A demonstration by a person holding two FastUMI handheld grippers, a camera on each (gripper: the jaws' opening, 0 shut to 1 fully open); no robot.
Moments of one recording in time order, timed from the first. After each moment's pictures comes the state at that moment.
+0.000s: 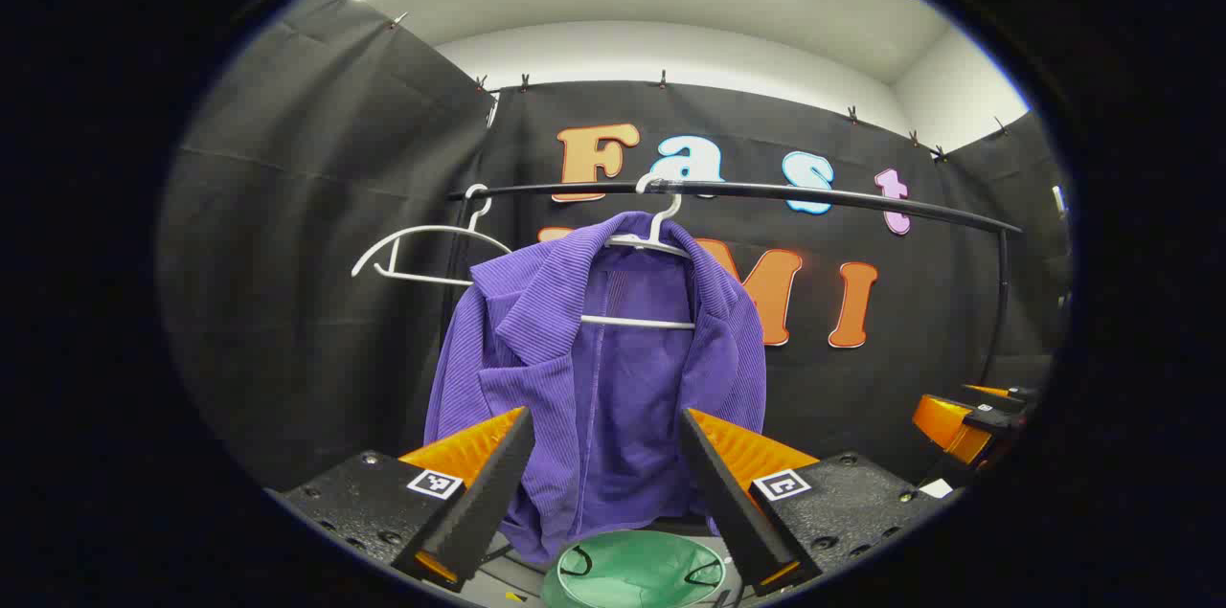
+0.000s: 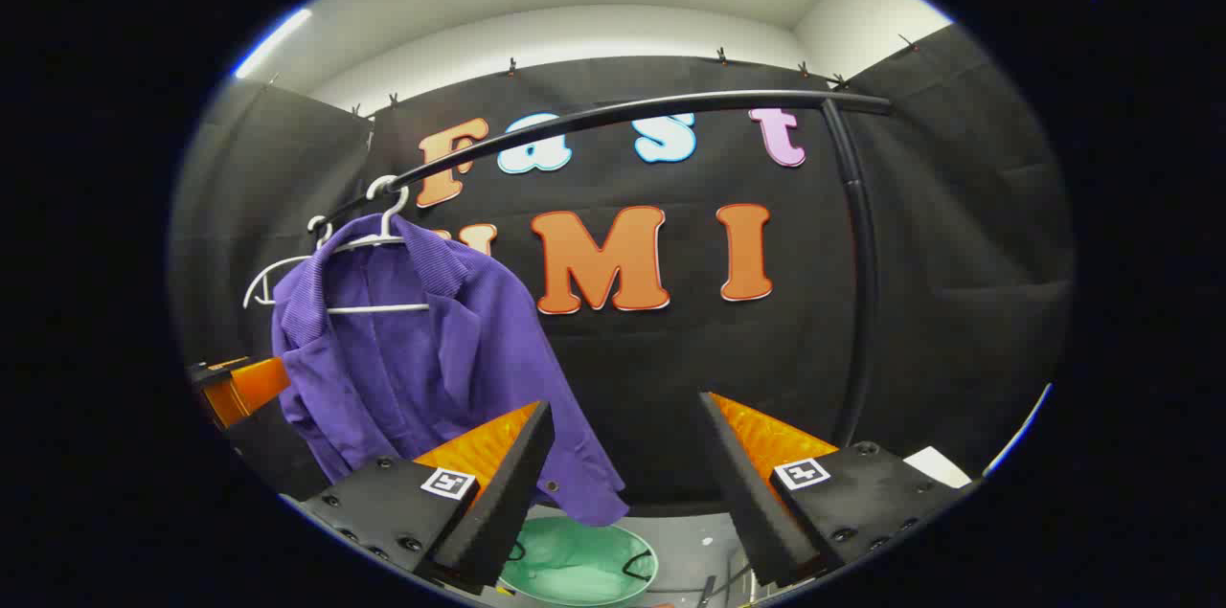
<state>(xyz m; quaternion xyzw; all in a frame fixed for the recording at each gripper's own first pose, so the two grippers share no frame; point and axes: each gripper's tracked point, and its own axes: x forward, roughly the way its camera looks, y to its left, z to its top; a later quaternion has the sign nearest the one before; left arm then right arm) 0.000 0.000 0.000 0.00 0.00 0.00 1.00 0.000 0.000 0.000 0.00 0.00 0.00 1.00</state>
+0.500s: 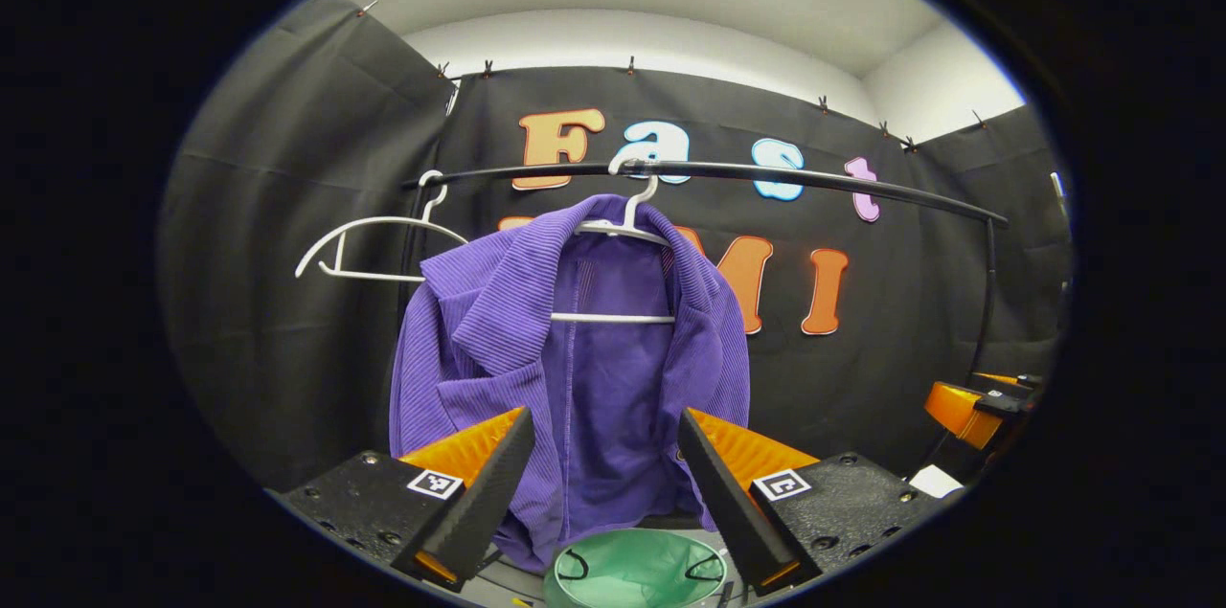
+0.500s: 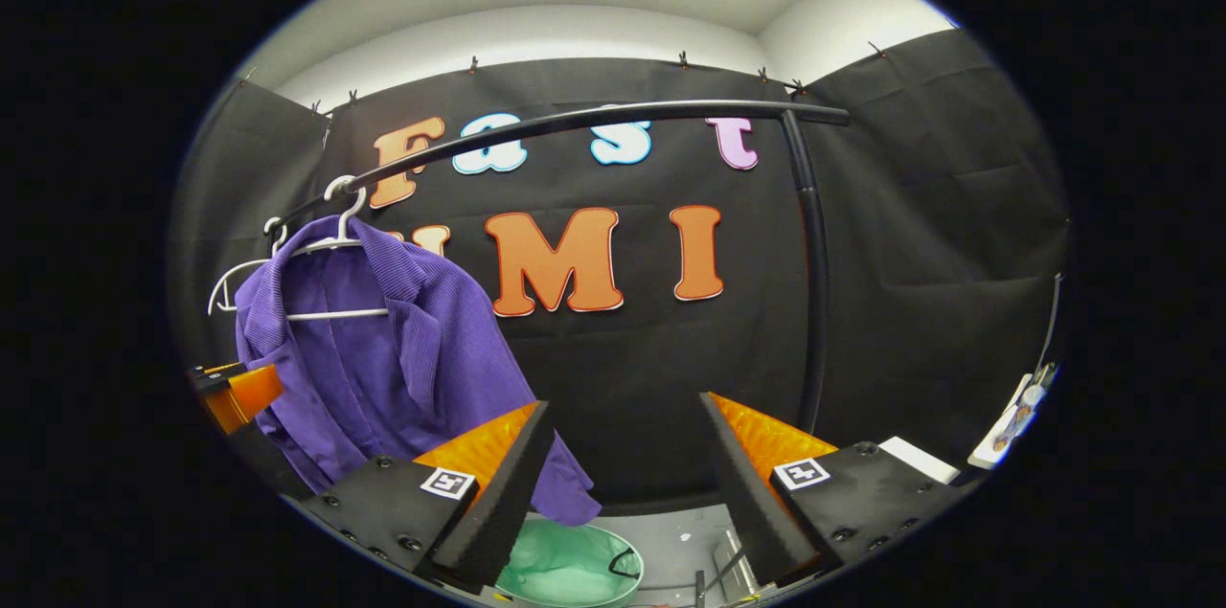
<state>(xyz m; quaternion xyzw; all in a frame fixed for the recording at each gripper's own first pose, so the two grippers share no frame) 0.029 -0.001 -0.010 0.01 0.02 -0.05 1.00 -0.006 -0.008 0.001 0.00 0.00 -0.07 1.00</state>
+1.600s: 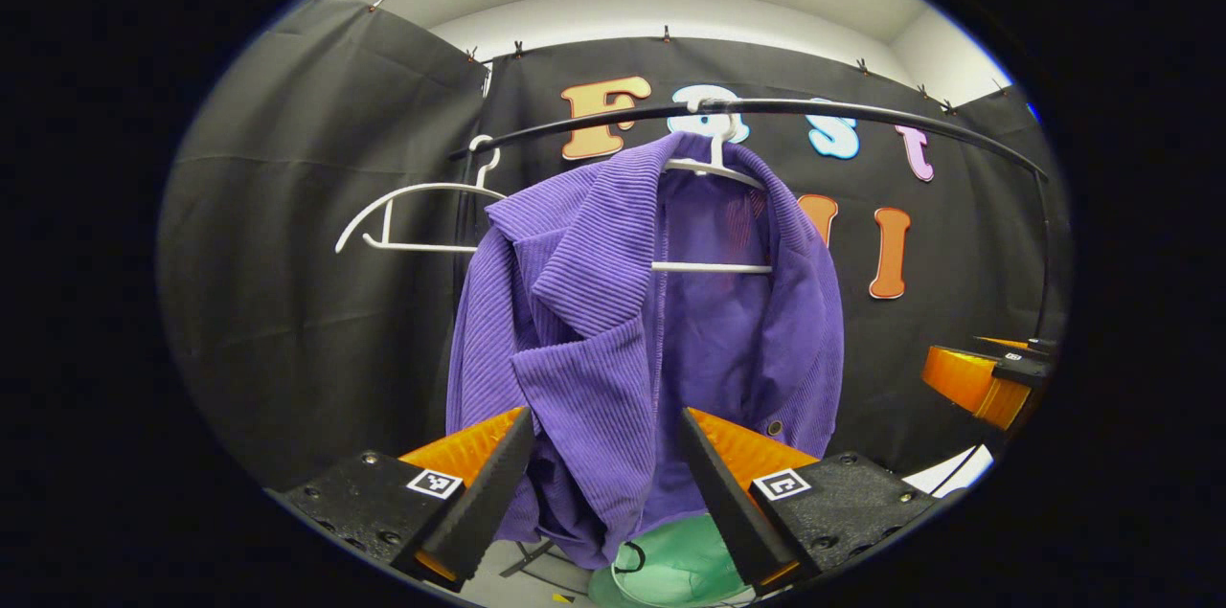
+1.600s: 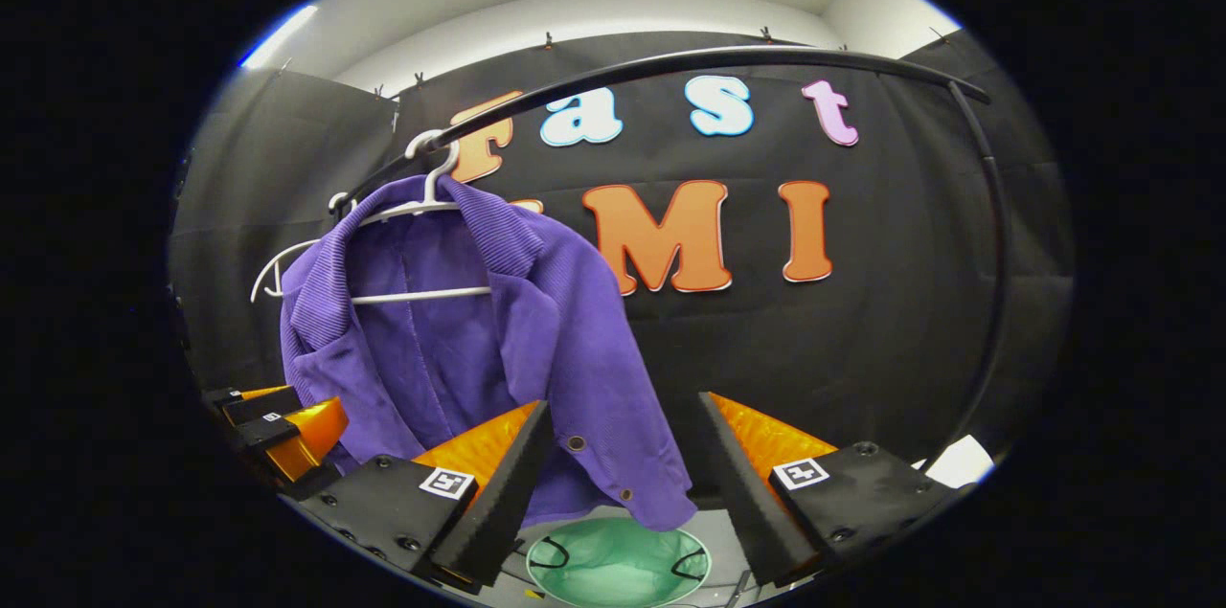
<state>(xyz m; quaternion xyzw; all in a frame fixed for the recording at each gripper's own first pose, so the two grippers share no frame) 0.066 0.066 -0.051 0.04 0.05 0.03 1.00 0.067 0.135 -0.027 0.01 0.03 0.08 1.00</state>
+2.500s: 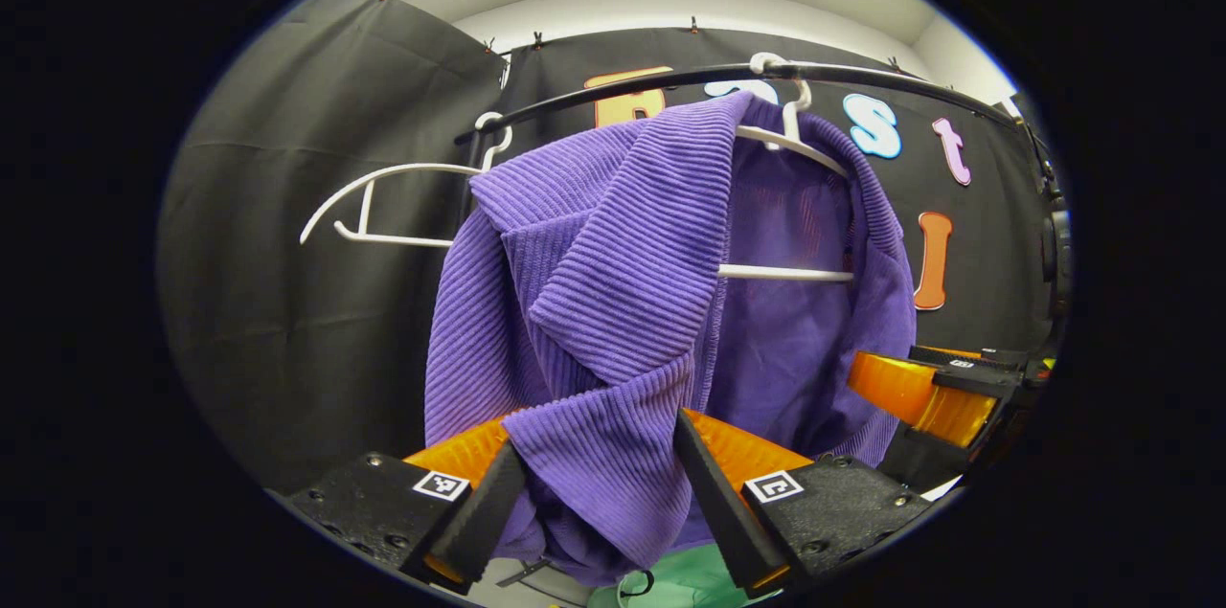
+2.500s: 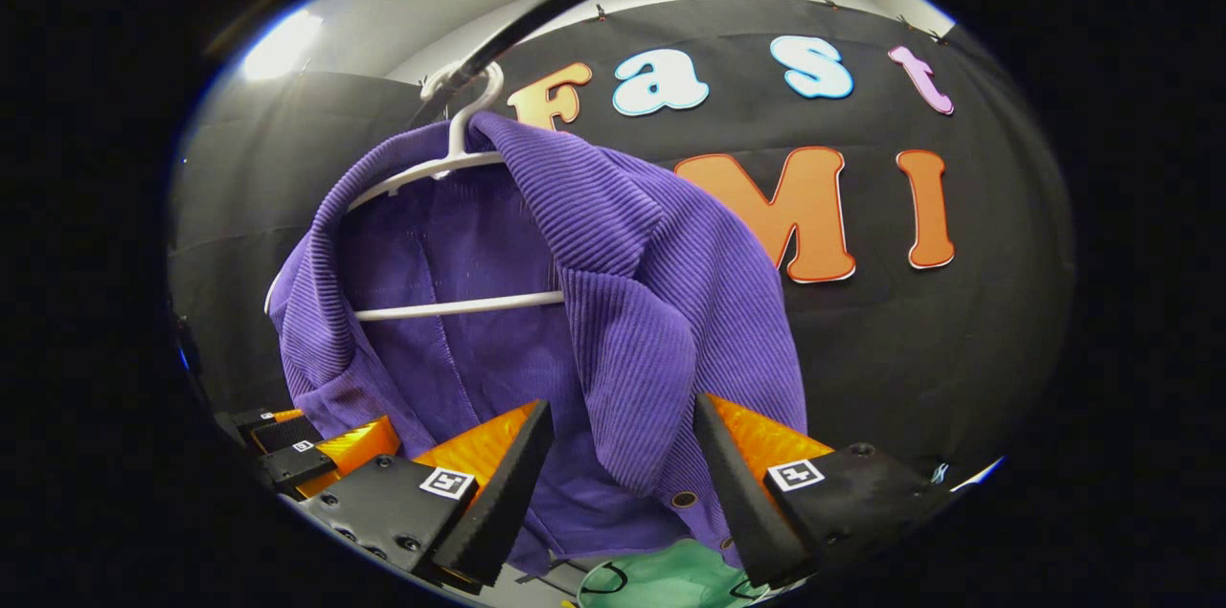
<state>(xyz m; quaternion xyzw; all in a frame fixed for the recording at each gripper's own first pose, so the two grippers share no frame) 0.144 0.093 -0.061 0.04 0.05 0.07 1.00 0.190 0.242 -0.041 0.03 0.06 0.20 0.98</state>
